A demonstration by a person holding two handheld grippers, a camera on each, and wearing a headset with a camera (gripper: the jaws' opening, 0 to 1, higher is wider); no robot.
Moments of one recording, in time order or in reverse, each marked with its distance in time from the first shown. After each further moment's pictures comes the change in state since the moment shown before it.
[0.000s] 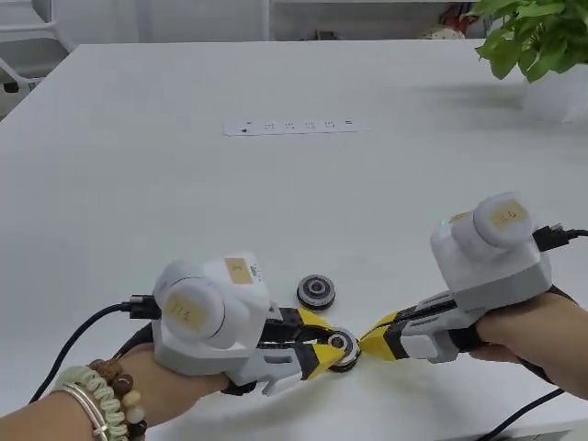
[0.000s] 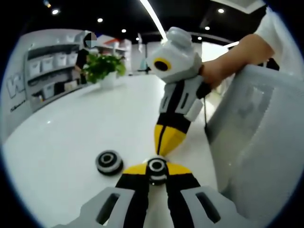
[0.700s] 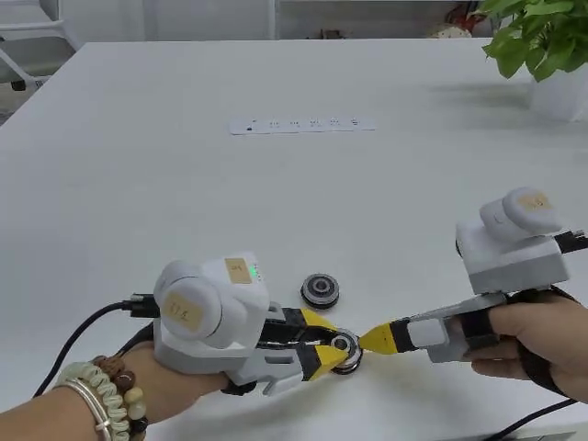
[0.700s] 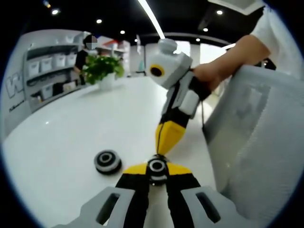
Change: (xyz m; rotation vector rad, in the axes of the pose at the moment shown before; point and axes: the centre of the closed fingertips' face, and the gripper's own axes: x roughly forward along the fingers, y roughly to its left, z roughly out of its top) left arm -0.002 -0.002 -0.001 -0.004 -0.016 -0.018; right arm -0.002 0.014 0.007 0.321 -0.079 0.110
